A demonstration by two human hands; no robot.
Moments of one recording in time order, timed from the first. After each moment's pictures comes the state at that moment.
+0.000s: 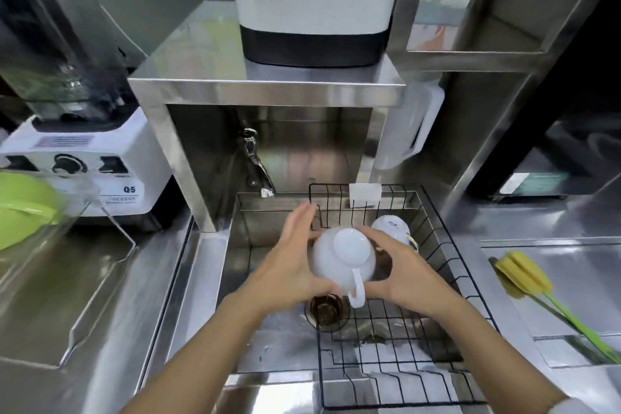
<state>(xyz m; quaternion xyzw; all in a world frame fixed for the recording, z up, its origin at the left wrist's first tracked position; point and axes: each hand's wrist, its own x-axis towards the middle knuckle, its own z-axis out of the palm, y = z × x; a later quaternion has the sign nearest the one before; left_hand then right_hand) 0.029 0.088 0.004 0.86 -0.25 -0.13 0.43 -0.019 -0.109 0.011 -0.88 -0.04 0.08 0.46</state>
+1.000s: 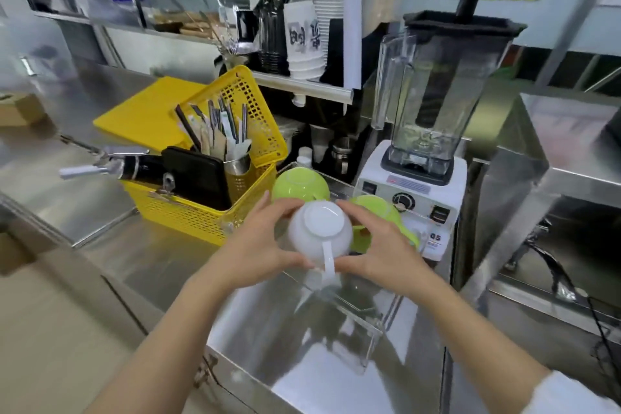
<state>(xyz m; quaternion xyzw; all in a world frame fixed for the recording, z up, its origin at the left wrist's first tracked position) -0.005 0.534 0.087 0.91 -0.02 0.09 0.41 0.050 0.335 0.098 -0.85 -0.32 0.05 0.42</state>
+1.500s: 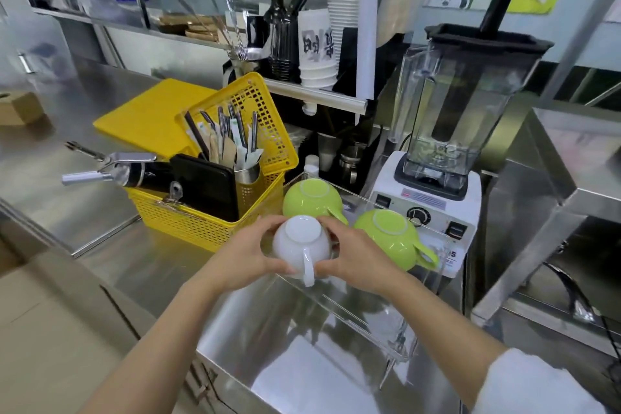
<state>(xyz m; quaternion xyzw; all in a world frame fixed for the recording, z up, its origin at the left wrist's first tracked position) 0.013 0.585 0.060 0.89 0.01 0.04 0.45 0.072 0.396 0.083 -0.87 -0.31 0.12 0.36</state>
